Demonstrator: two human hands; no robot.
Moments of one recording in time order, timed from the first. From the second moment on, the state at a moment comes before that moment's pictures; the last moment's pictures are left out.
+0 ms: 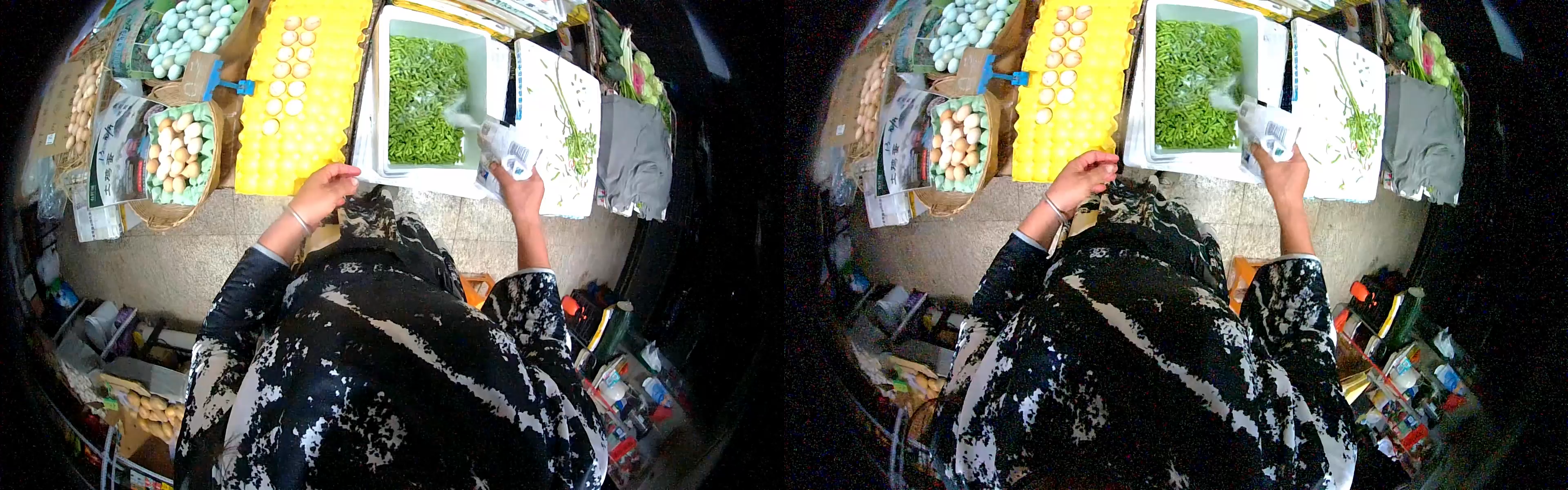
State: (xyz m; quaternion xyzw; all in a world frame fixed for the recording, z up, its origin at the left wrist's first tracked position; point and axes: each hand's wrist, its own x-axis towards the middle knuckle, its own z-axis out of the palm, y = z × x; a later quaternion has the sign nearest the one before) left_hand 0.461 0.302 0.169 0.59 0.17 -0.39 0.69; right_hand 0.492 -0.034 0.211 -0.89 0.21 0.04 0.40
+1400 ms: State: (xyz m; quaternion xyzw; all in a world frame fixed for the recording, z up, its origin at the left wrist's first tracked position) left_hand 0.454 0.300 0.168 0.61 0.18 -0.39 0.66; right_hand 0.510 -0.017 0.192 -0.96 0.16 0.11 0.19
